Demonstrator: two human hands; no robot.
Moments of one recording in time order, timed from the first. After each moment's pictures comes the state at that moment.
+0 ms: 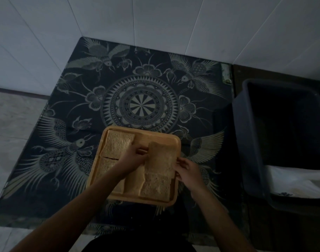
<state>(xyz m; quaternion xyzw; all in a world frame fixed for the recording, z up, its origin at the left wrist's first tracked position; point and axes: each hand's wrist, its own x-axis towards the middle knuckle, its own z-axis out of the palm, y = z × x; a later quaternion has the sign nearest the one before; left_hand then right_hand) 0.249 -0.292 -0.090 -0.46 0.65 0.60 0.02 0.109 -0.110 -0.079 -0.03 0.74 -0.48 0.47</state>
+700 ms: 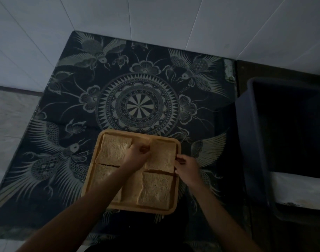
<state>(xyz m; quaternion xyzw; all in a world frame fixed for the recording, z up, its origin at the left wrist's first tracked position) 0.210 -0.305 -0.127 -0.48 0.70 0.52 0.02 0.077 -0.139 -0.126 -0.13 0.85 -0.34 0.38</state>
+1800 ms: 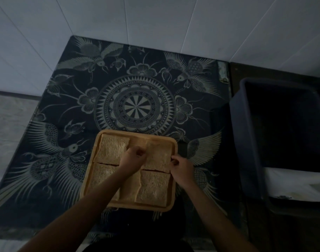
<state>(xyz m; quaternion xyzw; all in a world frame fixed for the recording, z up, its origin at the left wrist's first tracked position) 0.223 -0.290 -0.109 -0.47 0.74 0.48 0.01 0.092 -0.136 -0.106 -0.23 0.88 -0.26 0.32</state>
